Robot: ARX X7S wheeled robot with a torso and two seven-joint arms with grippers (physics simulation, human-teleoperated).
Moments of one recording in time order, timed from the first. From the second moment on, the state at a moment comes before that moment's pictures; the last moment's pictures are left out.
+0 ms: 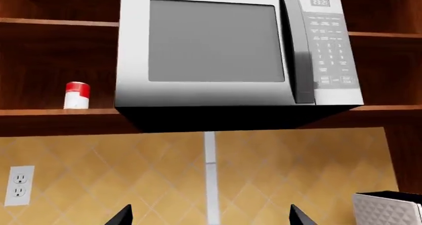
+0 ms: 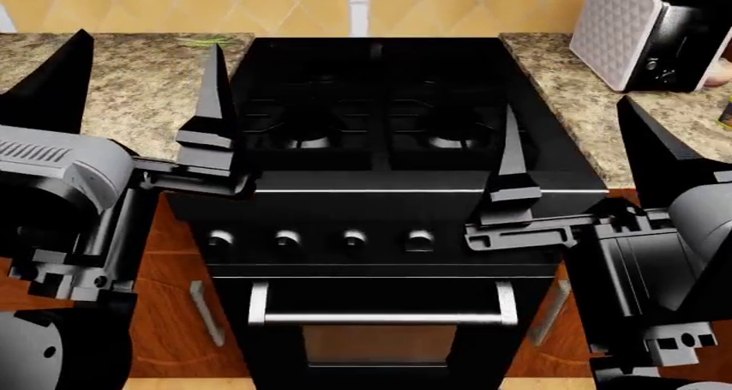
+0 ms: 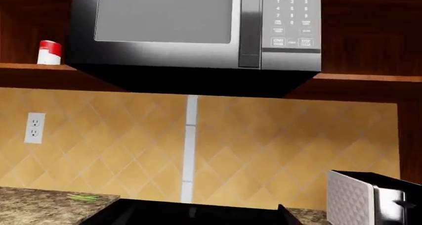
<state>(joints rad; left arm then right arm) -0.54 -0.23 -0.06 0.95 -0.42 -0.85 -0.14 0.66 0.86 -0.53 -0.96 0.93 0.43 1.01</state>
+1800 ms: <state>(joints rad) -0.53 -0.32 -0.02 0.98 -0.50 -0.81 -0.24 0.70 0.86 -0.59 -0.95 0.92 0.50 1.06</state>
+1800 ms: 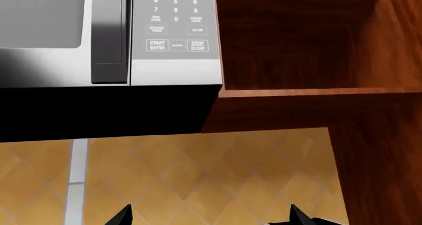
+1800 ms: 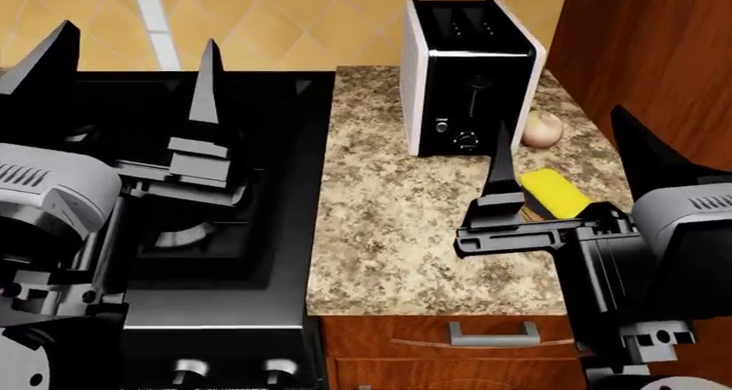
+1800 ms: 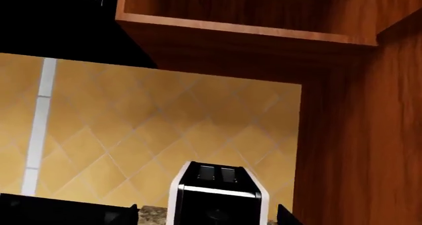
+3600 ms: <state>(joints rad) -0.54 -0.44 0.07 0.96 -0.58 -0.71 -0.36 0.57 0.97 -0.52 -0.65 1.16 0.46 0.97</state>
